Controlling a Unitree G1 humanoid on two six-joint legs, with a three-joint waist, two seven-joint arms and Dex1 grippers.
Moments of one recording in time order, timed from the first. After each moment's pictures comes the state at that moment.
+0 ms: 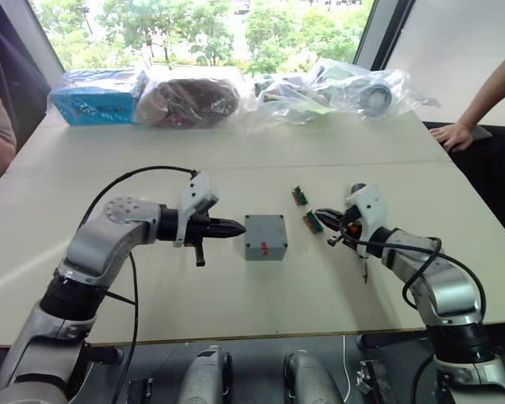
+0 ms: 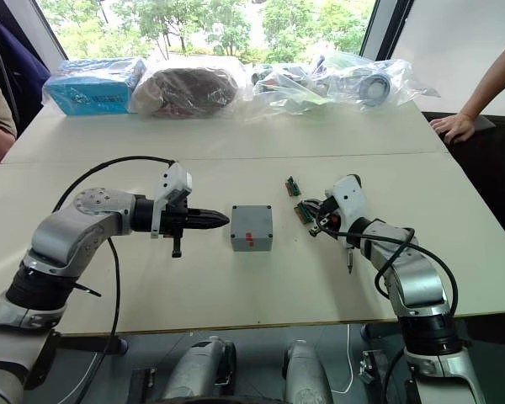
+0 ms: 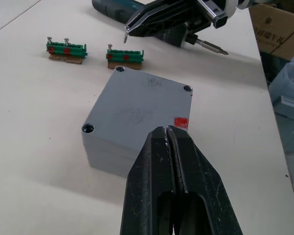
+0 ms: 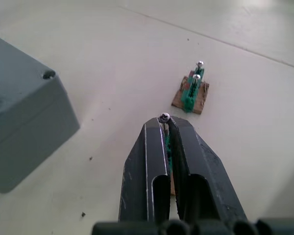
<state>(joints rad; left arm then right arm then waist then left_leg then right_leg) -0.56 0.66 -0.17 -0.18 -0.47 0.73 -1.07 -0.28 -0.52 -0.04 -0.21 0.30 0.59 0.58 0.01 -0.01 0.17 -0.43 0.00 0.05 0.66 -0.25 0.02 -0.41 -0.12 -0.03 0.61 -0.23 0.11</state>
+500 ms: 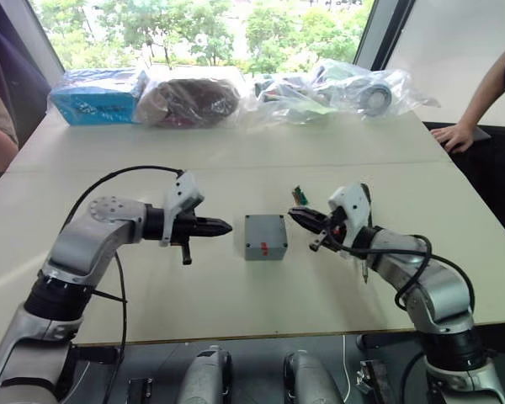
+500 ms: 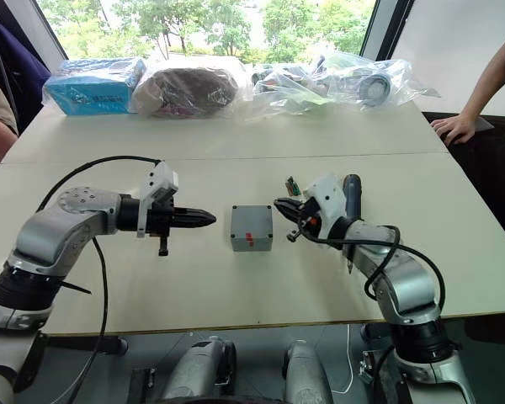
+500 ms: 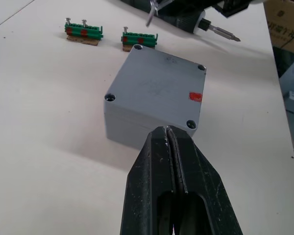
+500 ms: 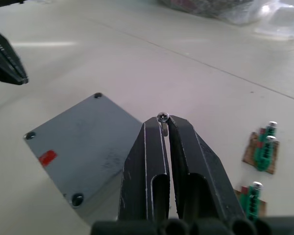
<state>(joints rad) -0.55 0.71 -0.14 -0.16 -0.47 0.72 -1.08 -0.29 -0.47 0.04 -0.37 0.39 0.64 0.60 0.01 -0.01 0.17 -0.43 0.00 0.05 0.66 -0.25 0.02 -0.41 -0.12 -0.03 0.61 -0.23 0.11</state>
